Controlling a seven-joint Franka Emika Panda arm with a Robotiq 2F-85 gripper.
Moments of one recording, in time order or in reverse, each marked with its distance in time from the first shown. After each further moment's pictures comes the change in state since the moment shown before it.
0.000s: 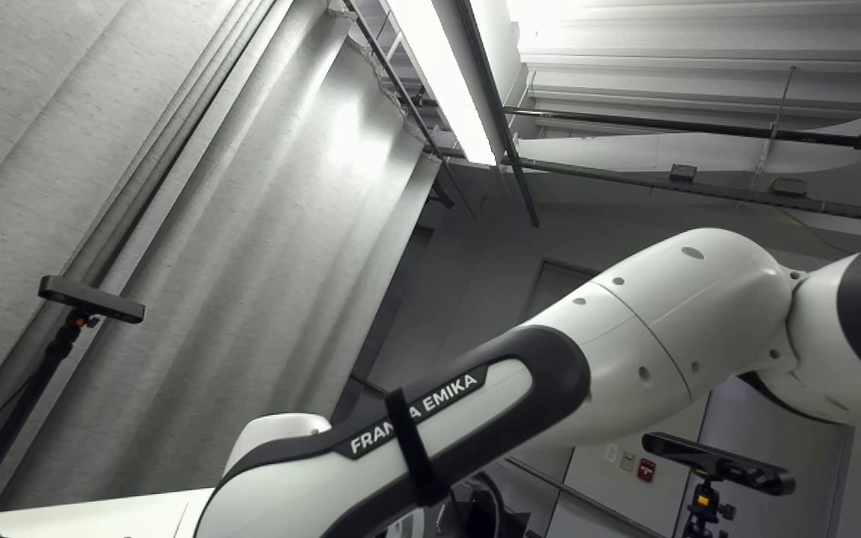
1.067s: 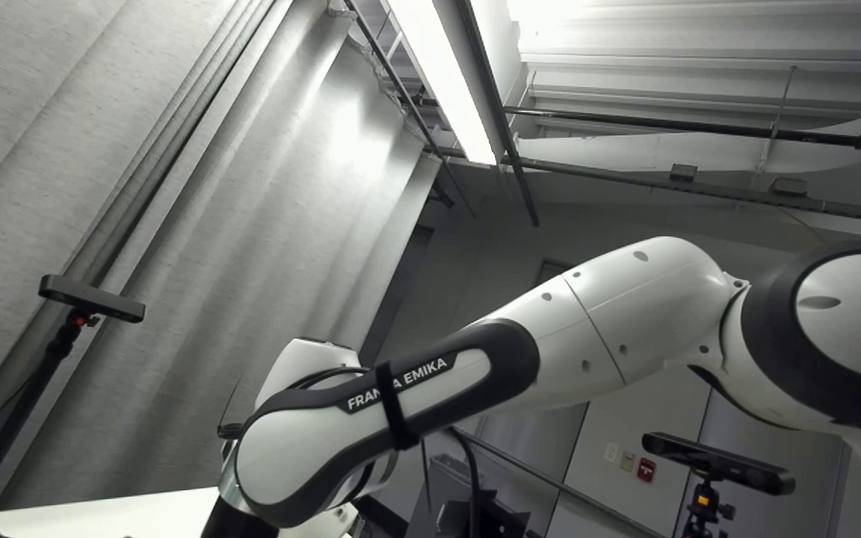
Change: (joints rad) arm -0.071 0.096 -0.080 0.241 -0.258 0.275 -0.004
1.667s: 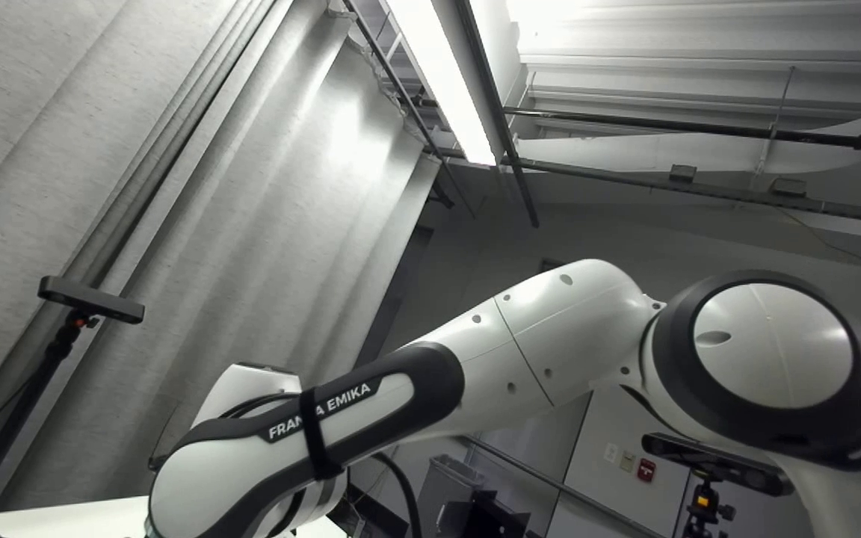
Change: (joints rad) arm 0.000 0.177 0.054 0.138 0.036 -0.001 -0.021
